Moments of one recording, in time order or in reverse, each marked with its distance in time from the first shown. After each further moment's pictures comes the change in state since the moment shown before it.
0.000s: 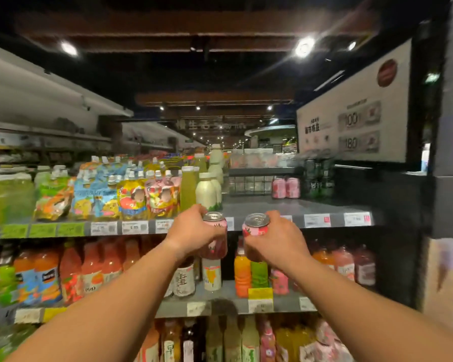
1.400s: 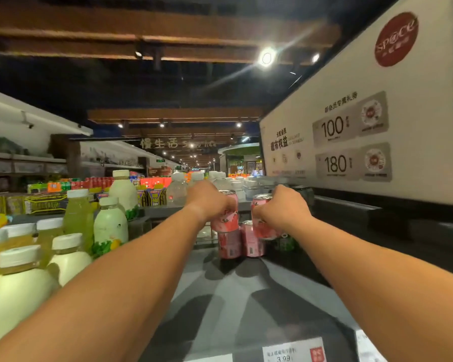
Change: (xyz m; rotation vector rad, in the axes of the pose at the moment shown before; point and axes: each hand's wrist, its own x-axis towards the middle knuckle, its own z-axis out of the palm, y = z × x) left_hand 0.383 0.166 0.227 -0.132 0.035 0.117; right_hand 0.401 0.190 -0.035 -0.070 0.127 0.115
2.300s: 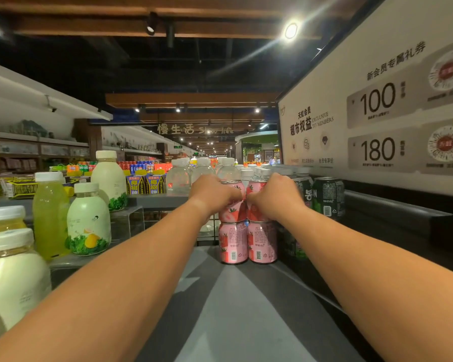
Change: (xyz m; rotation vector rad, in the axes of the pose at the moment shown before) left_hand 0.075 -0.039 0.054 -0.232 -0.006 -0.099; right_hand 0.100 0.011 0.075 0.017 -0.026 -0.056
